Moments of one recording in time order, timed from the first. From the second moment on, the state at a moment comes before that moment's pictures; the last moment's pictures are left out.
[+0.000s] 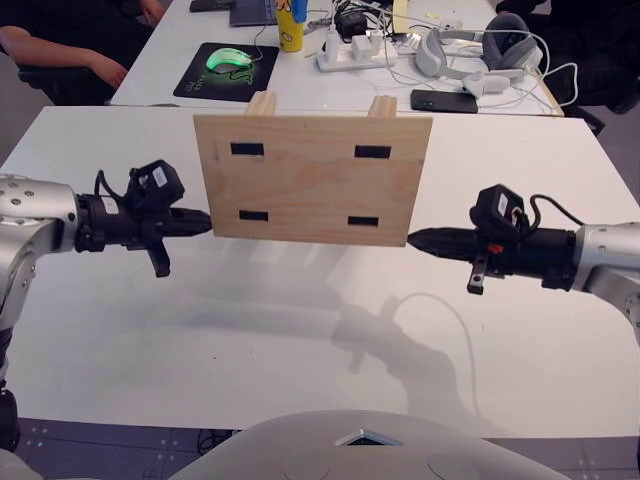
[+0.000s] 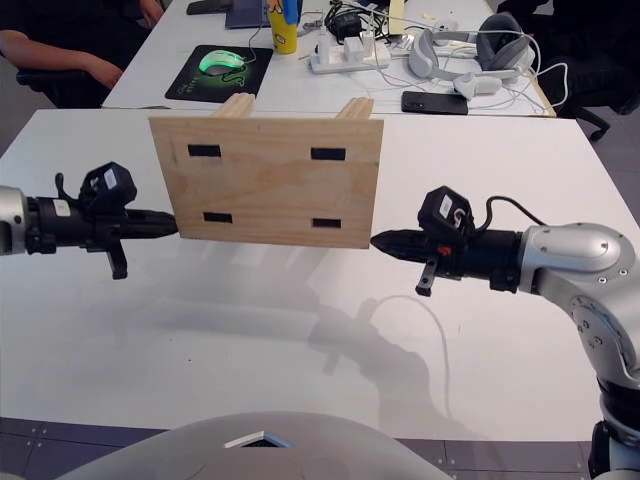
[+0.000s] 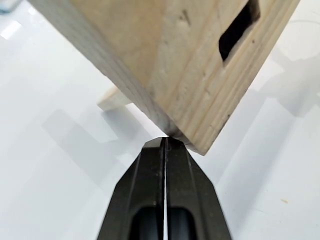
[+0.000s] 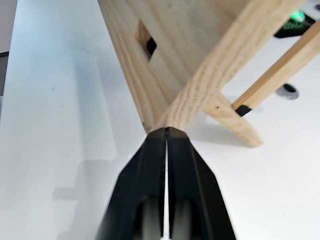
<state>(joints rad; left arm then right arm) -0.36 1.06 0.05 -0.39 -0.47 0.92 -1.08 -0.17 -0.97 -0.17 -0.64 0.74 0.91 0.88</state>
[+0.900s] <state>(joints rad) -0.51 0.99 -0.03 -0.04 -0.30 0.57 -1.10 -0.24 -0.88 -0.02 -0.26 0.41 0.60 0.88</state>
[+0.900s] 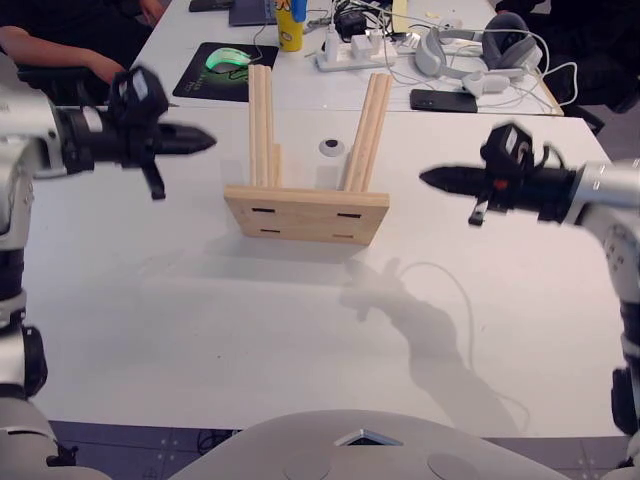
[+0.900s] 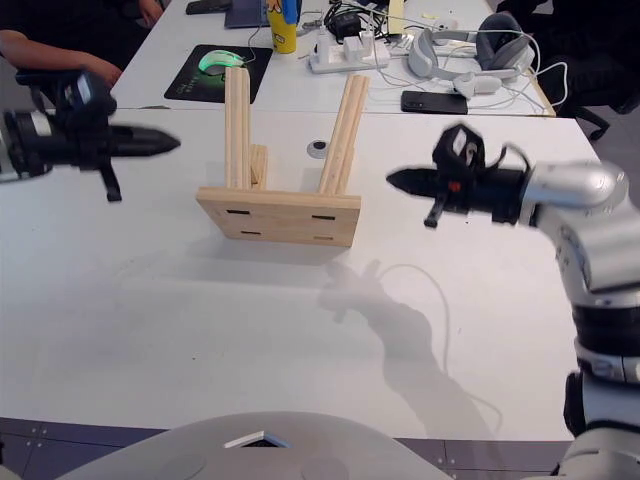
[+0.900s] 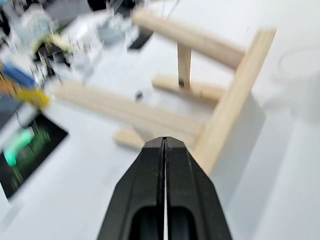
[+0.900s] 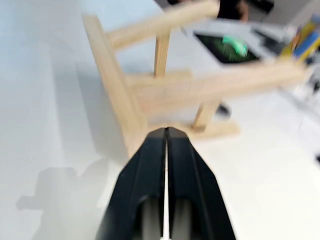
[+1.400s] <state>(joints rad) -0.35 0.61 -0.19 0.42 0.00 0.12 -0.77 -0.25 -0.49 0.18 0.17 0.12 0.32 0.65</state>
